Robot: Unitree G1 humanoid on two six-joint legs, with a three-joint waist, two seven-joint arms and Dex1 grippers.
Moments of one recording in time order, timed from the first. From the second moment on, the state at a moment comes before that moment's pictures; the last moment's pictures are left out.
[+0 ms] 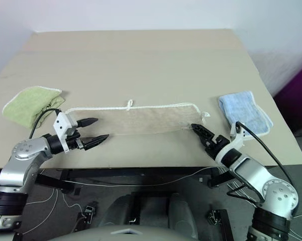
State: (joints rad) left arm -0.12 0.64 0.09 -0.08 -0.36 0.19 -0.93; right arm -0.06 -0.34 -0.51 -0.18 1.64 1.05 -0.25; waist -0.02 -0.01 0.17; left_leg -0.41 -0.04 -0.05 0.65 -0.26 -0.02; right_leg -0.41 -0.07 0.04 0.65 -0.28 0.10
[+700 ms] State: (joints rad) left arm -0.11 0.61 0.06 -0.13 -0.37 0.23 -0.91; right arm -0.27 -0.26 -0.45 -0.01 1.61 0.80 -0.48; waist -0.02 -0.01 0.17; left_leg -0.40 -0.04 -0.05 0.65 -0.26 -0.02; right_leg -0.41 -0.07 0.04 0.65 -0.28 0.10
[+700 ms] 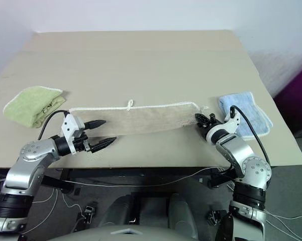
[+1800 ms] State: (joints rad) left arm -0.11 0.56 0.05 -0.10 -0.35 0.19 -0.87; right arm -0.48 -0.77 0.21 -0.27 0.79 0.86 0.37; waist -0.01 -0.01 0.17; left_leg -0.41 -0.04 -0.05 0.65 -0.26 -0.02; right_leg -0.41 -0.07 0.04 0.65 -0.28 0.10
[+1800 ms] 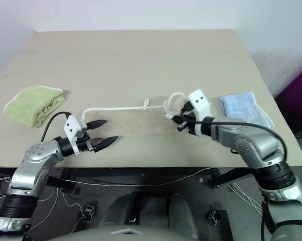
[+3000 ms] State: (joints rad) left arm 0.08 0.31 0.28 -0.36 -0.78 0.53 -0.47; right arm -0.52 -0.52 0.07 -0.10 0.51 0.67 0.66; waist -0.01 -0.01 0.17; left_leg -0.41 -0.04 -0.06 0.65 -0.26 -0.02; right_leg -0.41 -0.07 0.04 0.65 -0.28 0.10
